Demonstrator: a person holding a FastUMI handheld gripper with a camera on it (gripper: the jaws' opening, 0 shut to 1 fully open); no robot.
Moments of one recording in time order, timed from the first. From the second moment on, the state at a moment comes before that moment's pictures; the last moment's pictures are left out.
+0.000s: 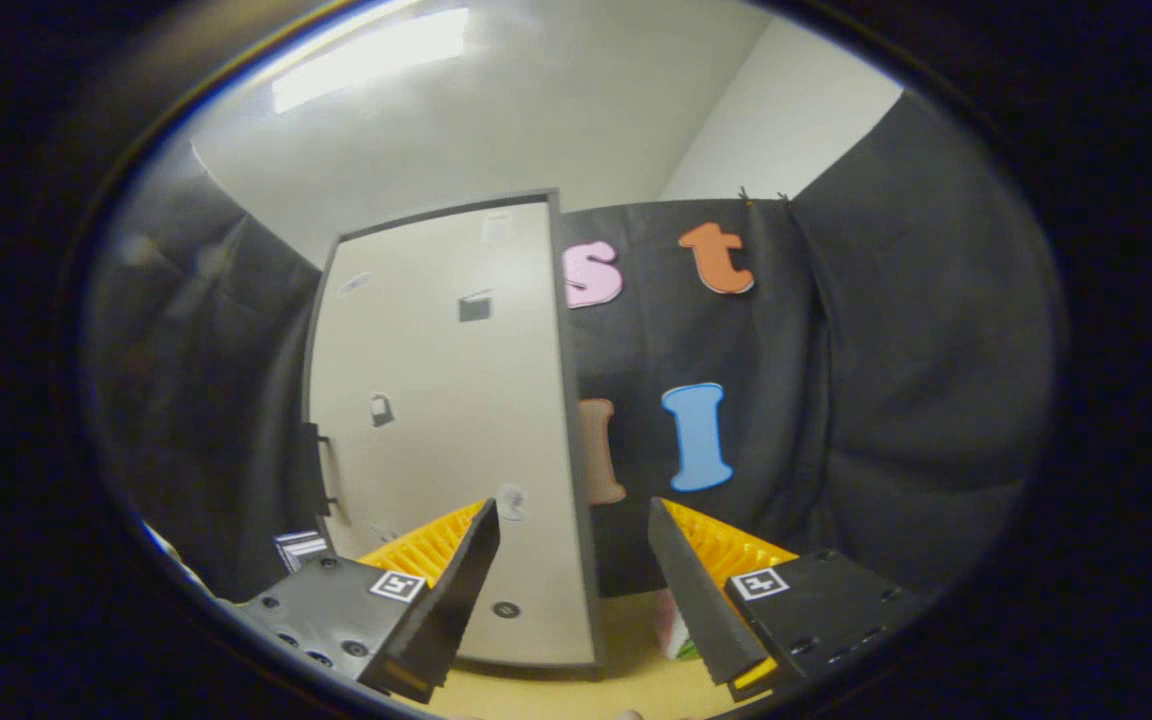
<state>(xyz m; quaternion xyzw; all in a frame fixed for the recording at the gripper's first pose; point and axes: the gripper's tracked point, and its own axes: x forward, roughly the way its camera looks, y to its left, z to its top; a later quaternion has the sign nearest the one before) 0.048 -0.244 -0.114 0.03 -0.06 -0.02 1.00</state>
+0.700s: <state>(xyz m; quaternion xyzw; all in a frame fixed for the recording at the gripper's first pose) 0.141 -0.484 -0.474 0.05 0.00 0.00 1.00</state>
